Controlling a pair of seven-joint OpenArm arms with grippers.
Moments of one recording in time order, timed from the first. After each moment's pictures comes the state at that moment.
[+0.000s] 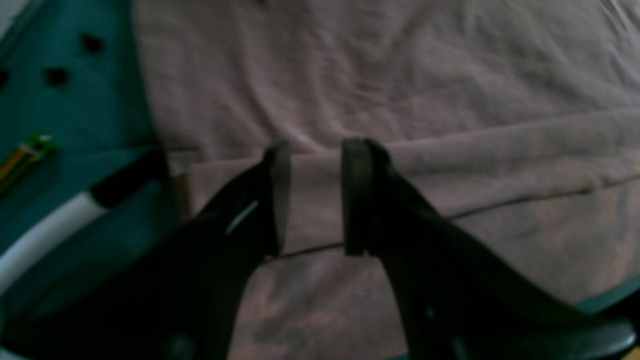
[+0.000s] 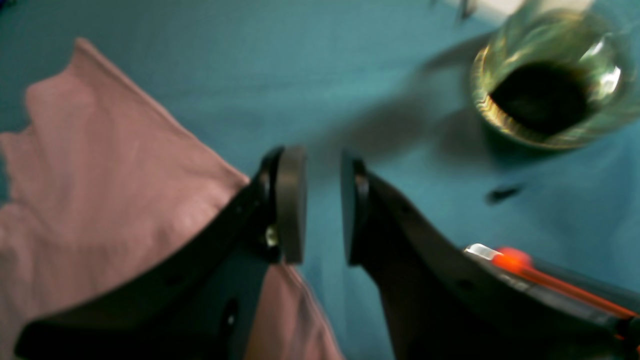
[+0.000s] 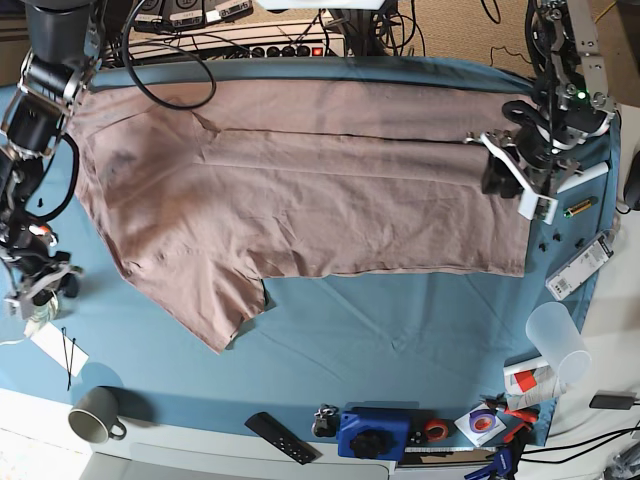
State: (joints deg) left arm 18.8 -12.4 -14.3 115.2 -27.5 -19.7 55.6; right arm 25.5 34.5 22.1 52.8 29.1 34.9 -48.2
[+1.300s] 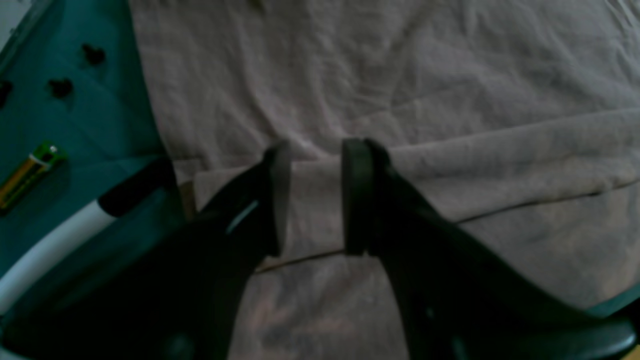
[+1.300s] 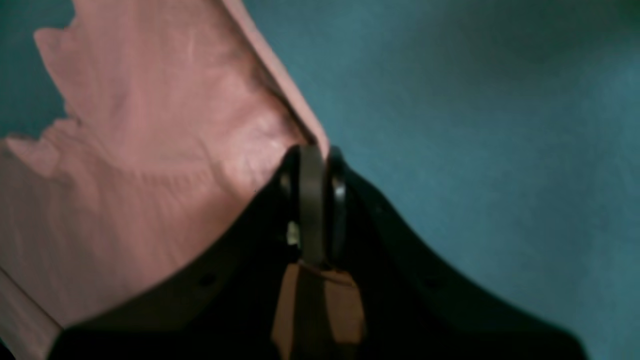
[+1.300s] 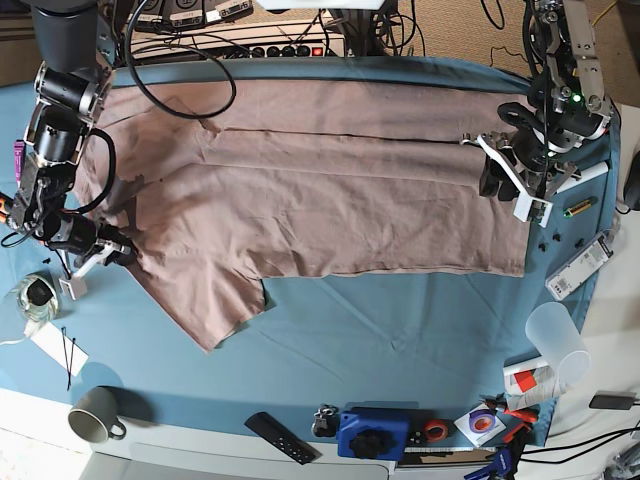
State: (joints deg) left arm 18.0 -12.4 -14.0 115.2 -25.5 -19.7 55.6; right arm 26.5 30.6 19.4 41.3 36.2 37.7 -57.7
